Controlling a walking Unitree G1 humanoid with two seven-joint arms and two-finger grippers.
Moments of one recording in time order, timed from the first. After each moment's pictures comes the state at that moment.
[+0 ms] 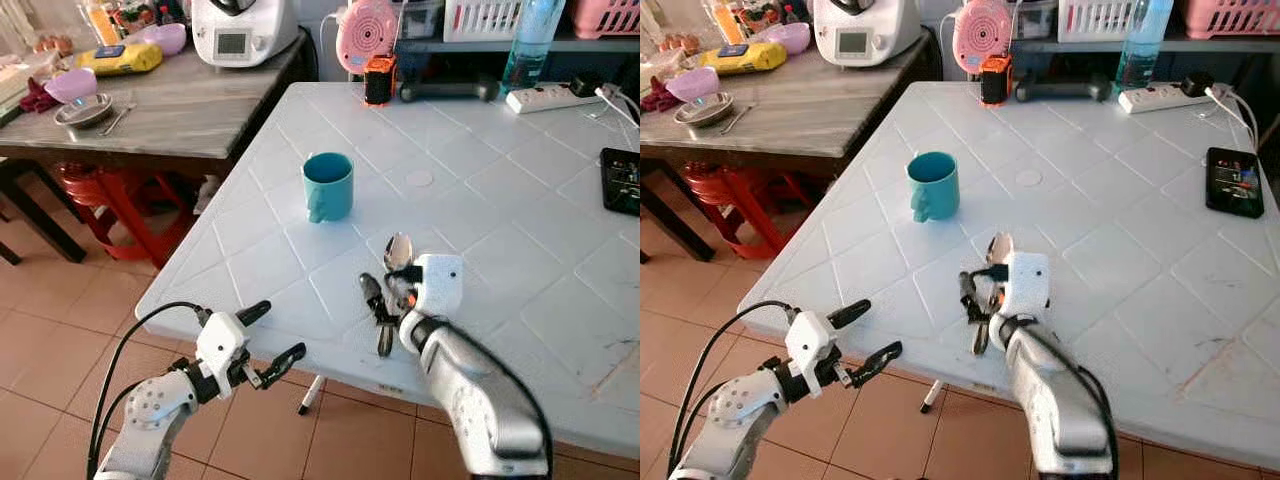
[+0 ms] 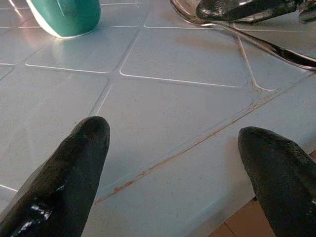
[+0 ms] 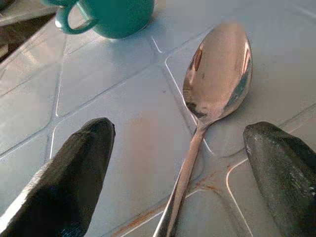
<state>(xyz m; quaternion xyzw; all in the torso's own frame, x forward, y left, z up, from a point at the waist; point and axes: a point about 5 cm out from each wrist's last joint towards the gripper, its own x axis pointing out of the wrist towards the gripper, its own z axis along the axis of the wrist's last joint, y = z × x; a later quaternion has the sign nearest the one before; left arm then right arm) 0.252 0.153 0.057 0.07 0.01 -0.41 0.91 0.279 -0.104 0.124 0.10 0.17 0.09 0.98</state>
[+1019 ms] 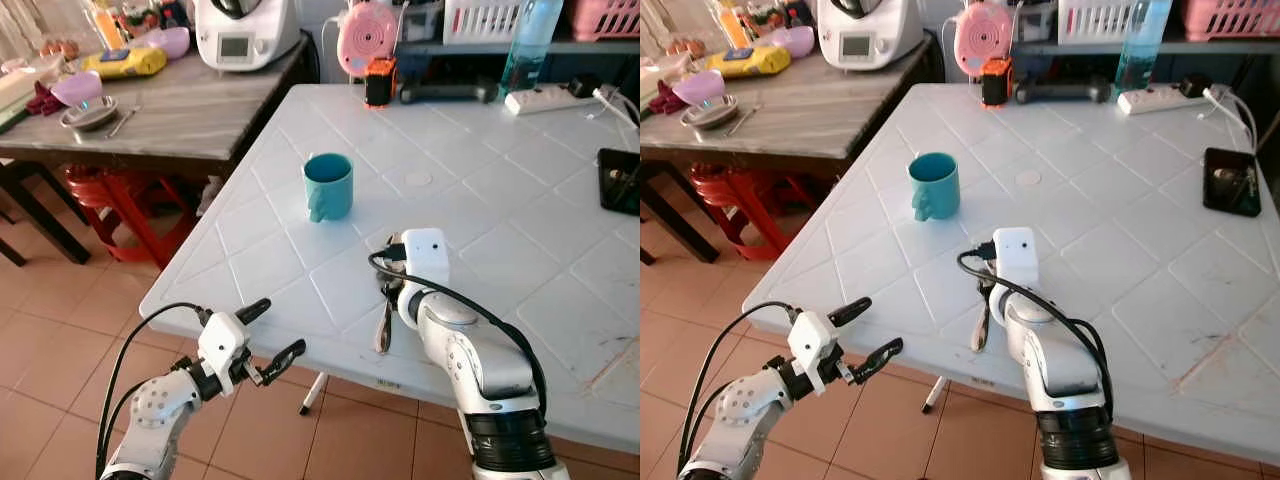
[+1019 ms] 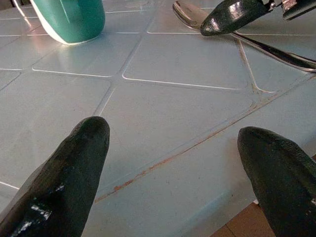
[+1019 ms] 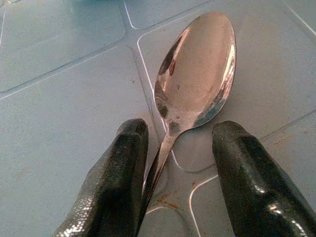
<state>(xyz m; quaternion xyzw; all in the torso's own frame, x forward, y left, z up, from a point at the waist) 0.255 0.153 0.047 0.06 0.01 -0.40 0.91 0.306 -0.105 0.129 -0.02 0.25 0.07 0.97</state>
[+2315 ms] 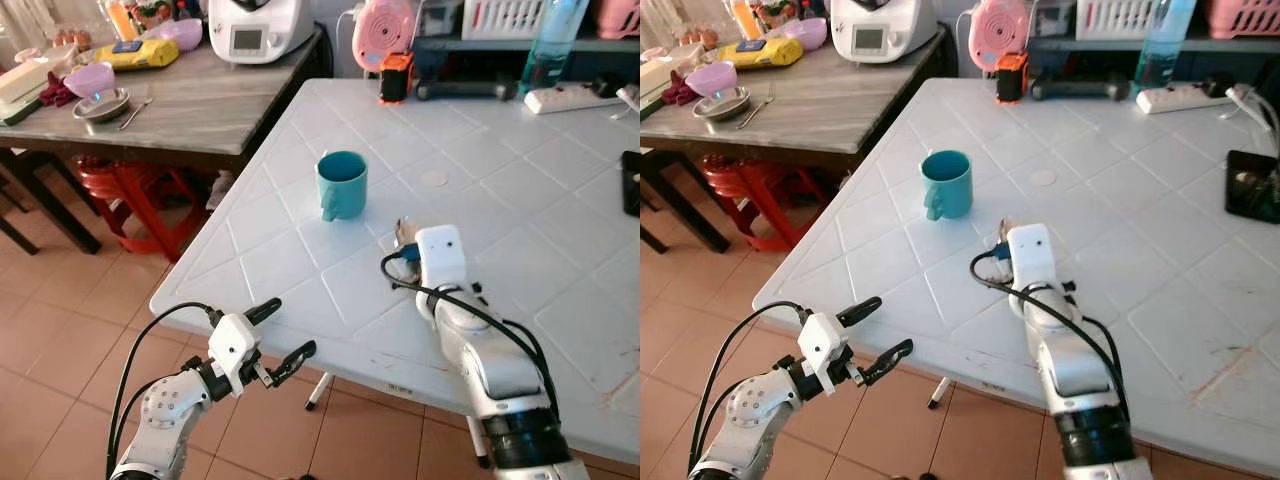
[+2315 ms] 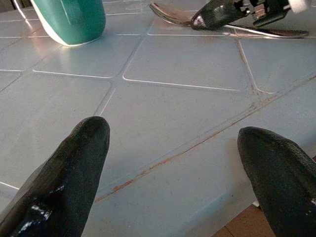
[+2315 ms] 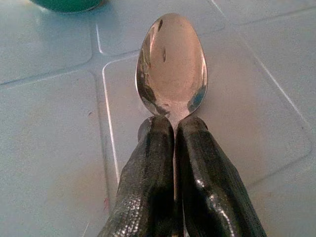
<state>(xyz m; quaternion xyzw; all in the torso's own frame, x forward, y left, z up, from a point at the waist) 0.256 0.140 0.051 0.07 -0.02 -0.42 0.91 0.321 -0.135 0.126 -0.10 0.17 0.04 0.98</state>
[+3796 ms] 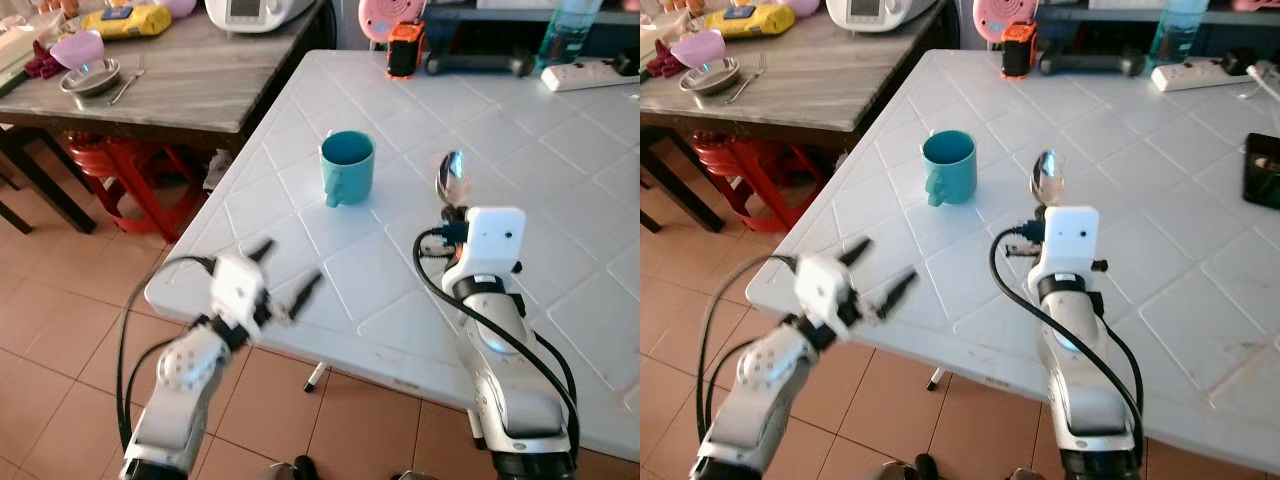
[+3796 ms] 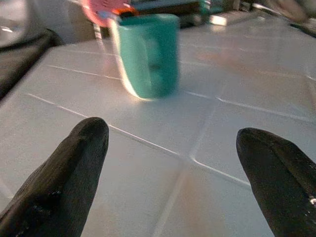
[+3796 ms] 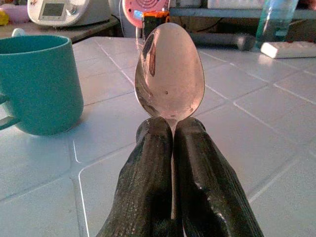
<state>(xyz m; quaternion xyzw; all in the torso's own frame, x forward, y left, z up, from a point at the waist) 0.283 0.122 0.126 0.03 -0.08 -0.27 0.96 0.294 -0.141 0.174 -0.04 -0.06 -0.02 1.00</state>
